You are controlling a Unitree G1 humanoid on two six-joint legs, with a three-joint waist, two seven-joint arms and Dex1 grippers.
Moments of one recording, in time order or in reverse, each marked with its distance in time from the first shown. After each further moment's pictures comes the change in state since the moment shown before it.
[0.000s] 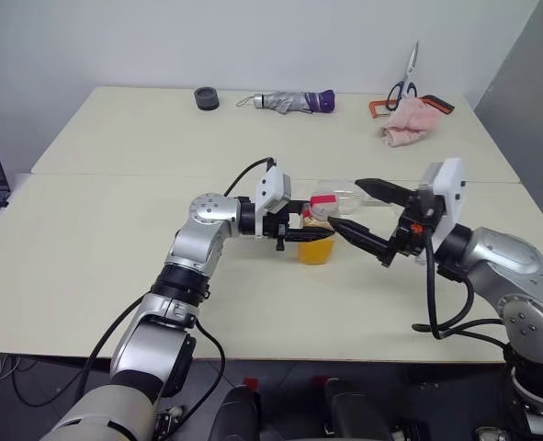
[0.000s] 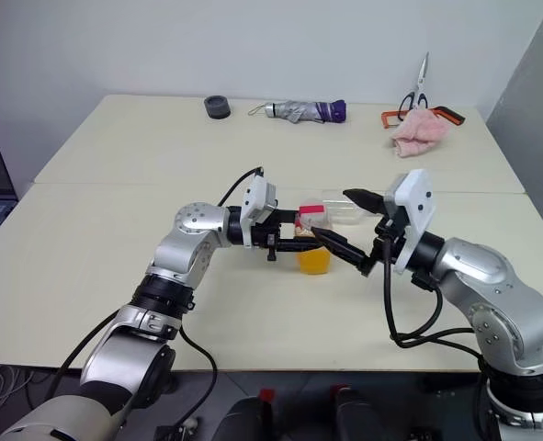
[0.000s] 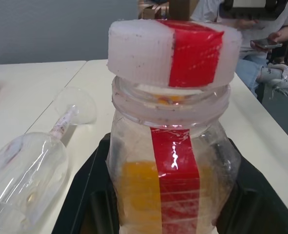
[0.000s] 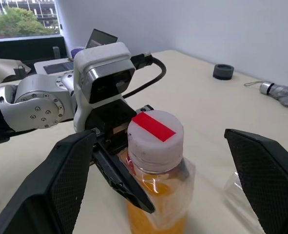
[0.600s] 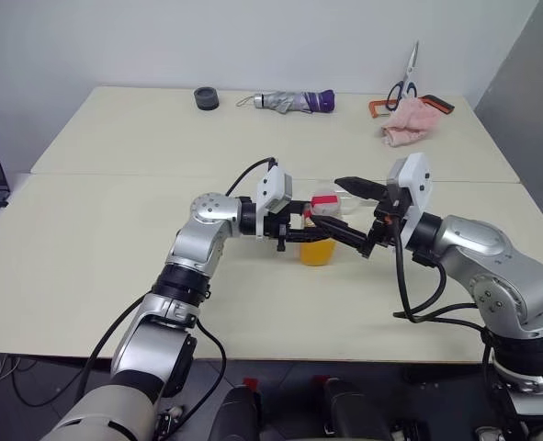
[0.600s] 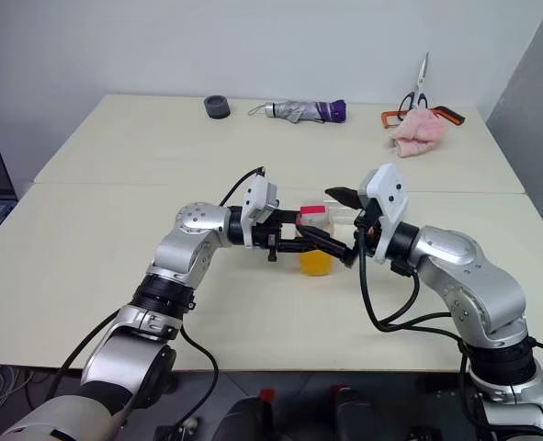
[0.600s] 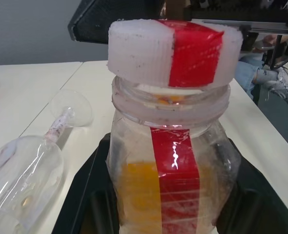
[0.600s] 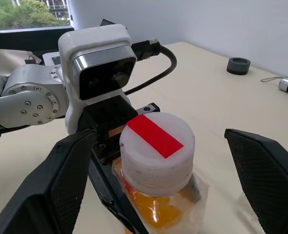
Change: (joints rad) left arm 0.000 -0.003 0.000 -0.010 -0.002 0.017 -0.007; right arm -0.084 0.025 0.119 0.130 -0.095 -0.067 0.044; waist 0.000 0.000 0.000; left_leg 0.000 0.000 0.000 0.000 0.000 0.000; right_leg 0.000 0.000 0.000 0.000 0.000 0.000
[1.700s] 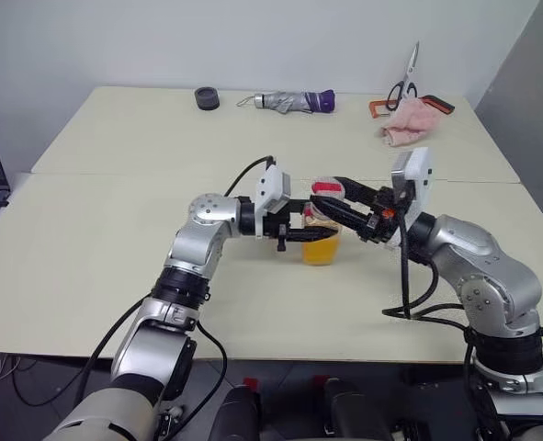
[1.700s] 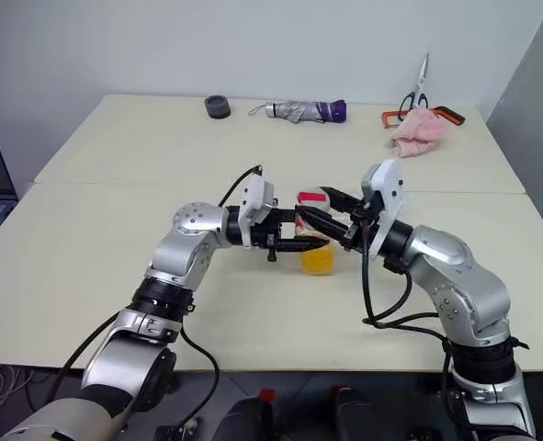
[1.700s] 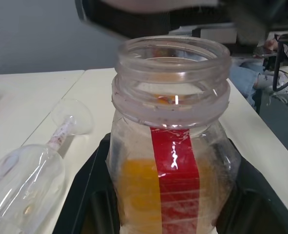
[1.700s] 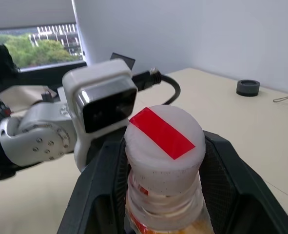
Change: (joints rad) left arm 0.026 -0.005 0.013 -0.047 -0.009 0.009 0.008; right arm 0.005 0.111 -0.056 0.024 0.059 -0.017 0.000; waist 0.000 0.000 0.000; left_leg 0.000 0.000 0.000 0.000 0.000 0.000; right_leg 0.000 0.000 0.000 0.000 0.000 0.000
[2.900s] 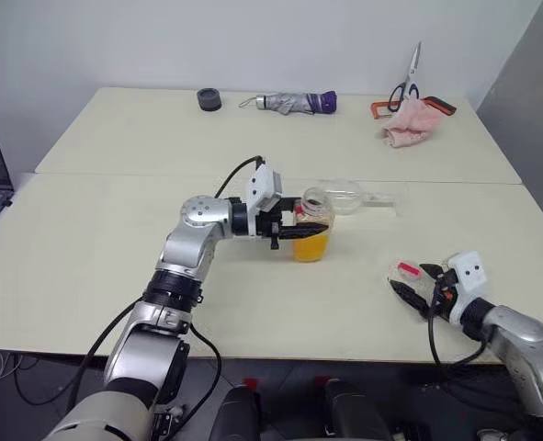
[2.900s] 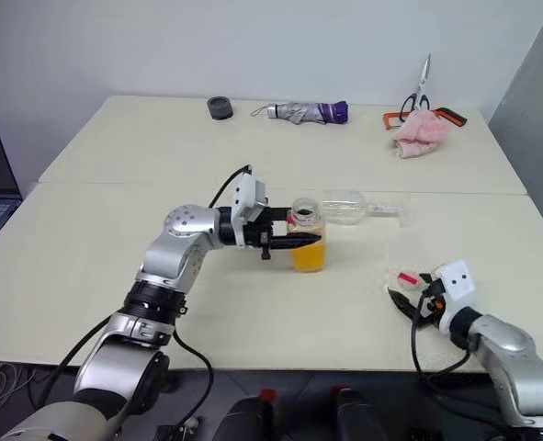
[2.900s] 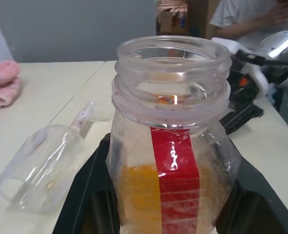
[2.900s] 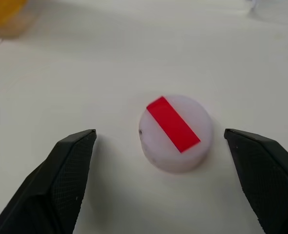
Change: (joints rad) left arm 0.030 0.039 0.035 -0.025 -0.002 0.026 0.073; right arm 0.577 -0.199 -0.155 0.160 -0.288 -0.178 -0.001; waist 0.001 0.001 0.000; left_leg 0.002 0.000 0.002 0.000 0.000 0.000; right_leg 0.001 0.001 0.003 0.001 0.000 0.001
